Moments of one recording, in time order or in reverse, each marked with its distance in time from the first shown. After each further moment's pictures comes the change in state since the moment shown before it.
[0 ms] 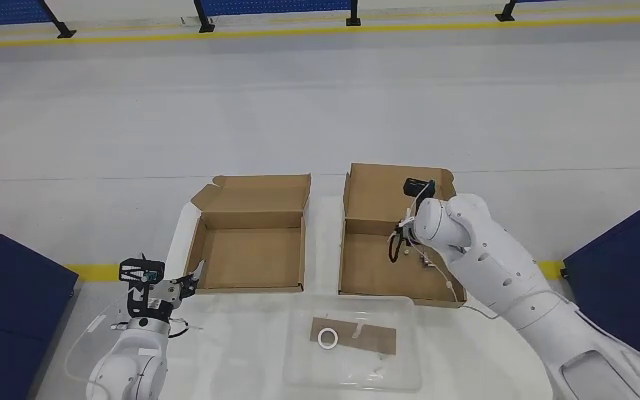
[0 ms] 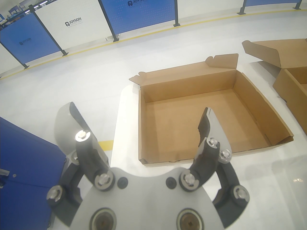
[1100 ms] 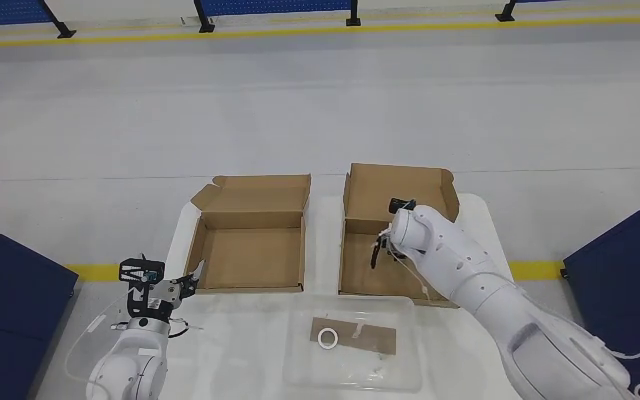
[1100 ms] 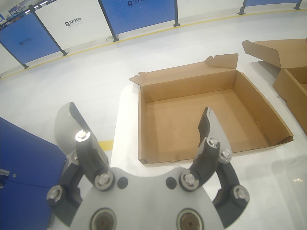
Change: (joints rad) left arm 0.000 0.000 0.000 0.000 0.000 0.000 0.000; right arm 0.122 -0.219 -0.175 0.489 0.154 -0.052 -0.145
